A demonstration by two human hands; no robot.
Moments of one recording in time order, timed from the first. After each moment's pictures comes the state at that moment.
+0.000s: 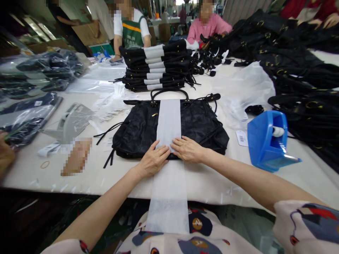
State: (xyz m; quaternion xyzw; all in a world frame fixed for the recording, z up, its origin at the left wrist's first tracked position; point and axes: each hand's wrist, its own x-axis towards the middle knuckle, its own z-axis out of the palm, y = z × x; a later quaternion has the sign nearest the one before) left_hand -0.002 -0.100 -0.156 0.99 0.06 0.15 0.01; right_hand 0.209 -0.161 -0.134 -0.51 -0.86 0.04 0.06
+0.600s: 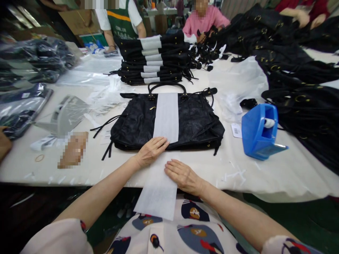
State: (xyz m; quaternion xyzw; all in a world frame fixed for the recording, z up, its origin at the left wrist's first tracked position) left_hand -0.006 -0.088 -0.170 0.98 0.00 0.17 -0.05; right_hand 0.135 -0.263 -0.182 -0.45 -0.85 0.00 0.28
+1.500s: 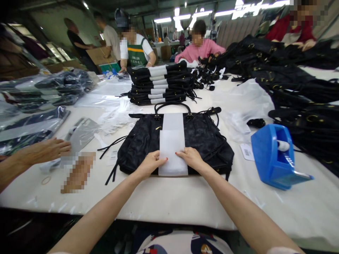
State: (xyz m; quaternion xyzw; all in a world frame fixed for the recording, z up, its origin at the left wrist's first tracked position) left_hand 0.008 -0.064 -0.140 0.75 0.35 0.16 0.53; right_hand 0.193 -0.139 -0.151 -0.75 -0.52 0.32 0.26
